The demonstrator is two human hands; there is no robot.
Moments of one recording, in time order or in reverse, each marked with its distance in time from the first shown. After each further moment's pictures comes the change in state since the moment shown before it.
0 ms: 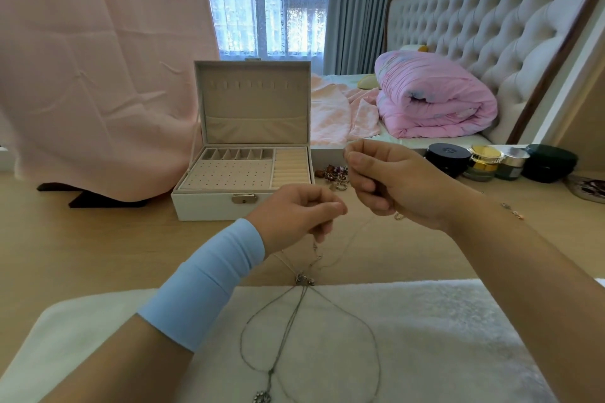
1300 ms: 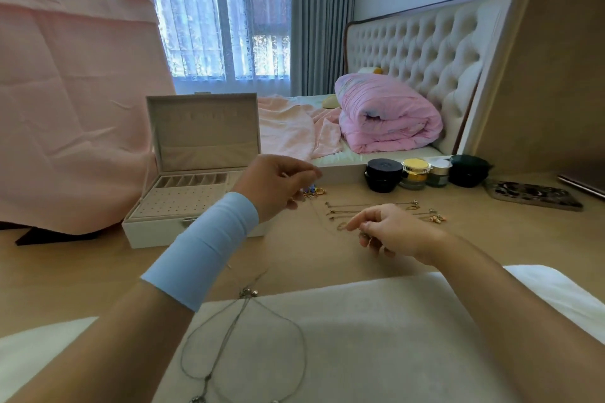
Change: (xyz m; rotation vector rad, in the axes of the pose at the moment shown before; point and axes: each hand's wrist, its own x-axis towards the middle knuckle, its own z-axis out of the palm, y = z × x) left_hand 0.030 0.070 0.036 0.212 0.256 0.114; right_hand -0.065 0.042 -0.069 -0.482 0.296 0.454
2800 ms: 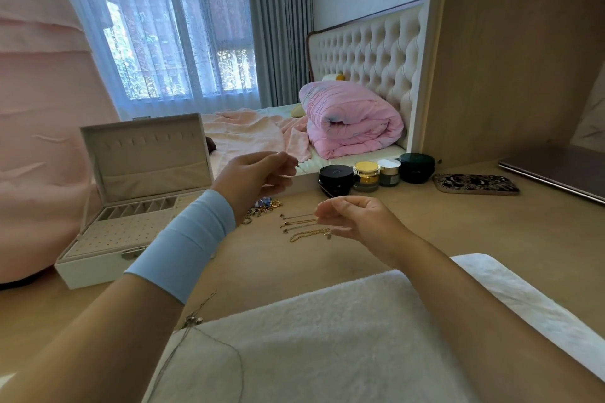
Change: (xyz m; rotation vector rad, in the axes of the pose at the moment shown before) left_hand 0.040 0.029 0.053 -0.357 -0.077 -0.062; right_hand -0.012 0.033 -0.032 0.635 0.107 -0.237
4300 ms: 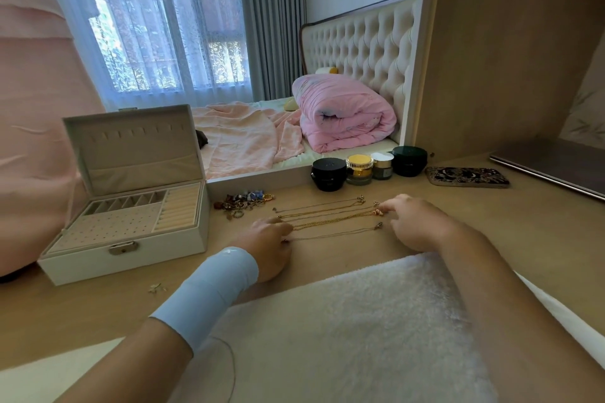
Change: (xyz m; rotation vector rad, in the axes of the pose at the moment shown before) left_hand -0.012 -0.099 0.018 1.243 -0.227 -0.010; right_hand -0.016 -0.007 -0.070 -1.232 0.135 0.248
